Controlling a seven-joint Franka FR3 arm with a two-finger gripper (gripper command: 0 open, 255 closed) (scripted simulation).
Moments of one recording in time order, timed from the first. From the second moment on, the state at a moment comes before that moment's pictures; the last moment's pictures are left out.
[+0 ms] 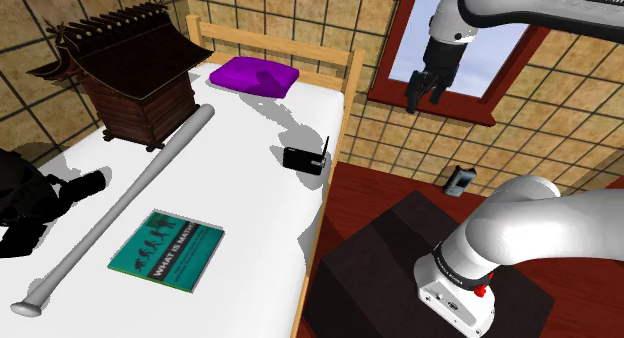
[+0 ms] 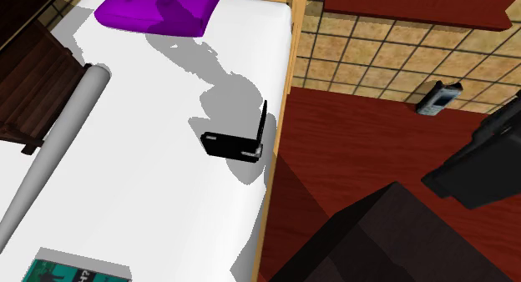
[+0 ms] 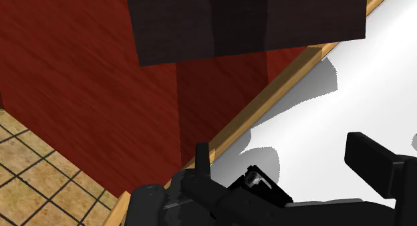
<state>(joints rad) -0.02 -0.78 -0.07 -2.40 -0.09 1.56 0.00</state>
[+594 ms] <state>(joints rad) 0.02 -0.60 -0.12 -2.46 -0.10 1.82 -0.10</state>
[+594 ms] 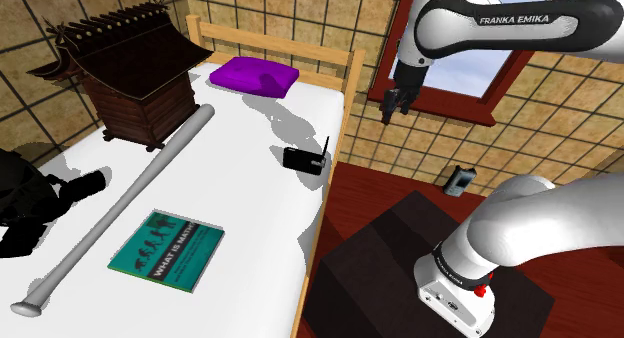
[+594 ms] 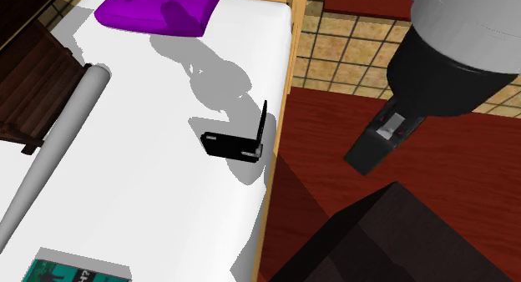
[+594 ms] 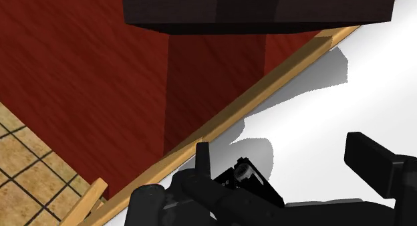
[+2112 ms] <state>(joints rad) 0.12 0.24 -0.16 -2.22 0.11 2.44 -0.56</state>
